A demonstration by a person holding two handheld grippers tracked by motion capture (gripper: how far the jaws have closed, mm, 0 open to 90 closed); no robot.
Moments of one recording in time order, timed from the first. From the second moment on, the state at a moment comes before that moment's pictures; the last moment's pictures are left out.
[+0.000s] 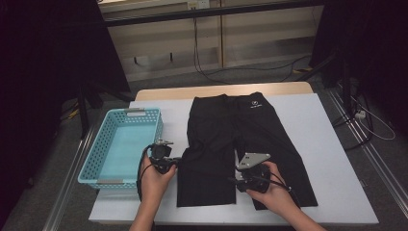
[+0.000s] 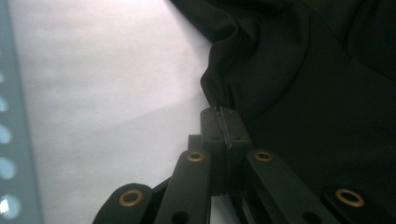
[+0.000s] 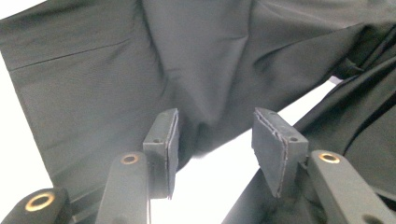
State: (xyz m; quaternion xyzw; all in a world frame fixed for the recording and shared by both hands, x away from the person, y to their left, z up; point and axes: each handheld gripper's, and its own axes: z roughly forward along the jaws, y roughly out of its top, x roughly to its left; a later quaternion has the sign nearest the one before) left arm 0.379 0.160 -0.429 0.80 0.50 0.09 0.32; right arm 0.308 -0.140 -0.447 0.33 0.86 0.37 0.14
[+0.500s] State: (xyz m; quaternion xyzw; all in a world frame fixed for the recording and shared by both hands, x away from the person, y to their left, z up) left arm 0.380 0.161 -0.429 0.80 0.50 0.10 0.31; right arm 0.334 -0.133 -0.456 0.40 0.83 0.37 0.13
